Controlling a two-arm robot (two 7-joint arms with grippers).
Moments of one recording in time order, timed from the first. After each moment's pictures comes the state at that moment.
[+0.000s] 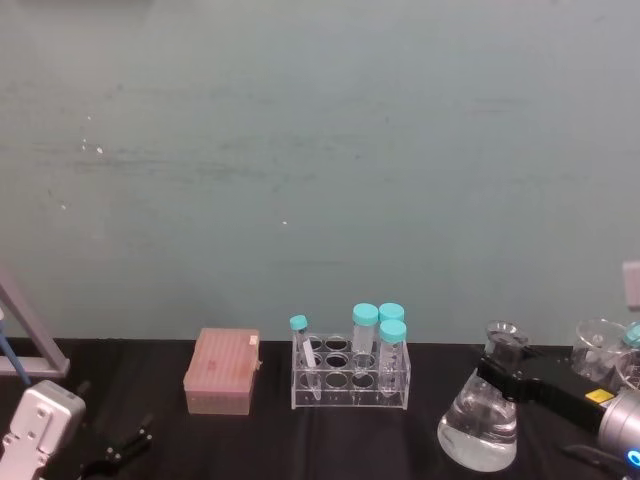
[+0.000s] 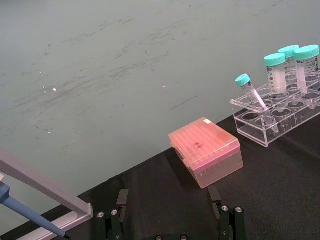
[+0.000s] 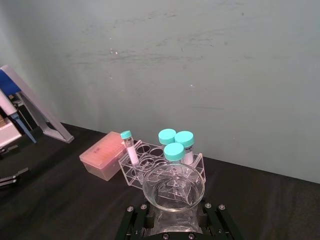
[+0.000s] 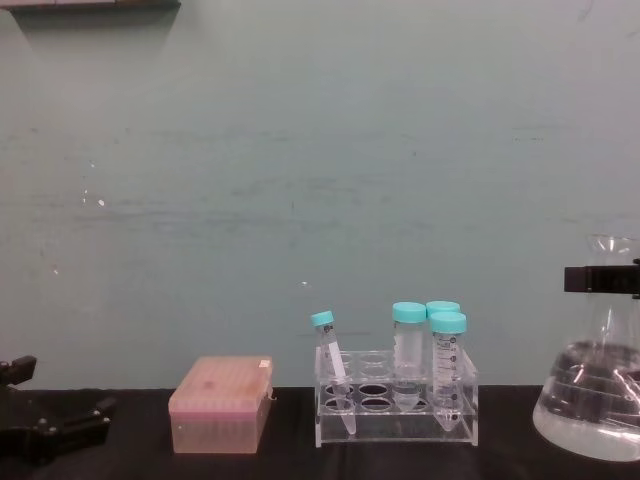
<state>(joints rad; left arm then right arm) -0.20 0.60 0.45 -1.41 -0.25 -0.12 0.03 0.25 0.42 -0.11 -1.58 0.51 0.43 0.41</state>
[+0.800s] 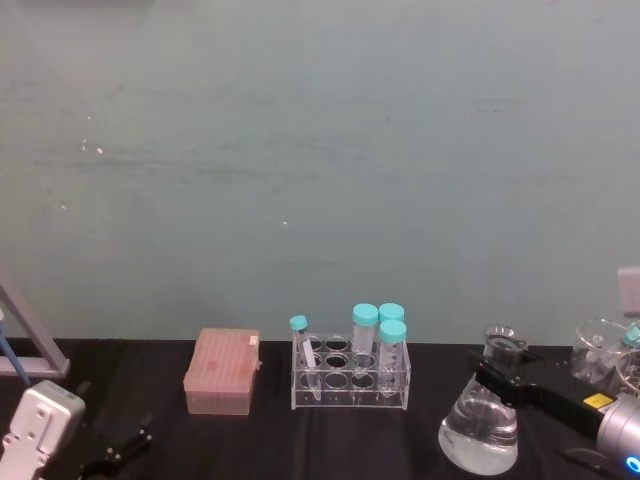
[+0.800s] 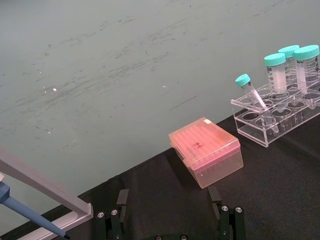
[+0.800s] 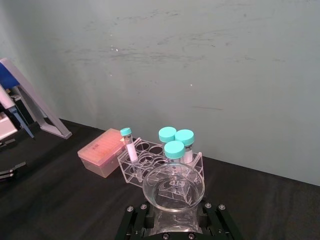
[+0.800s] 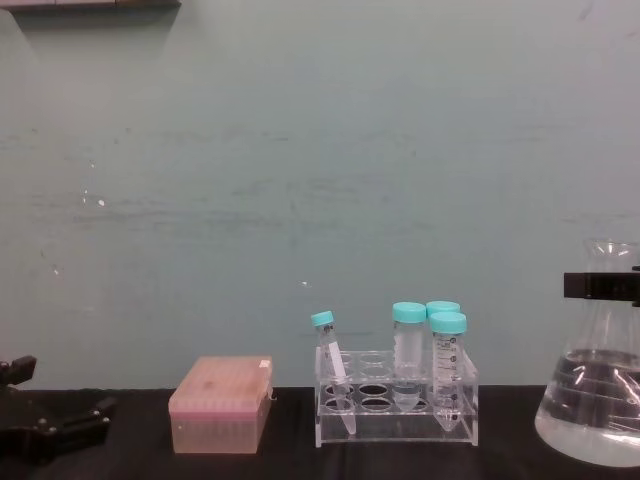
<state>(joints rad) -0.20 0.60 0.45 -1.41 -0.25 -0.12 0.03 0.24 0.45 -0.14 -1.59 0.51 0.40 0.39</state>
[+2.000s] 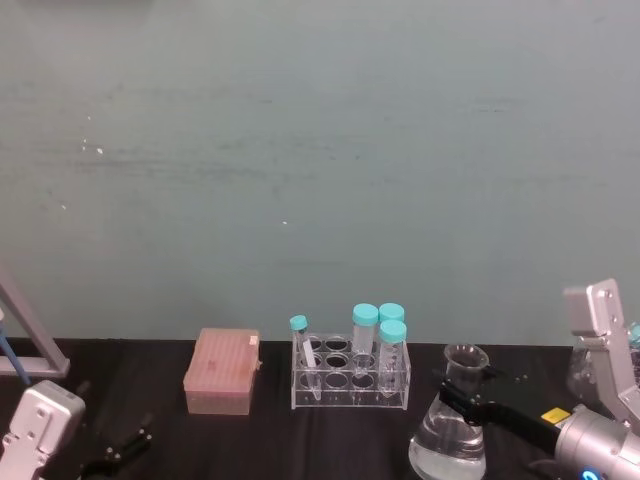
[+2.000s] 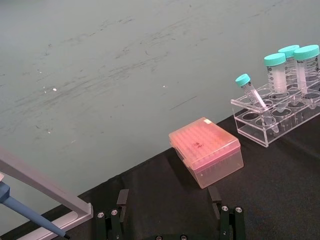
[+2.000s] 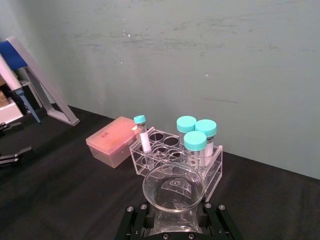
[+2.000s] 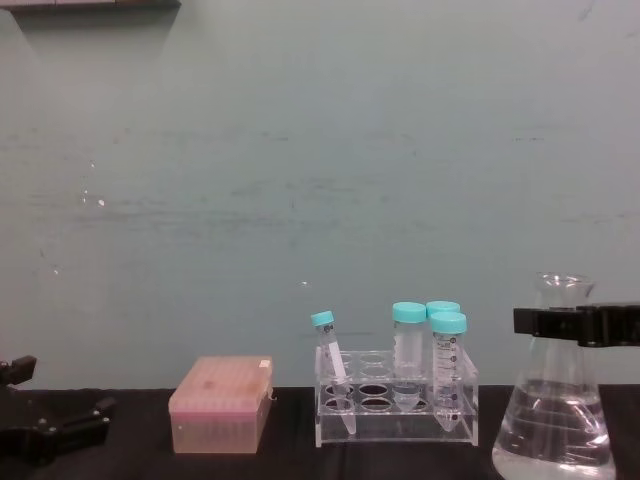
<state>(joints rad) -0.20 0.60 0.45 -1.41 -0.25 -0.12 0.03 0.29 0.46 -0.27 -1.53 0.52 0.33 0.35</state>
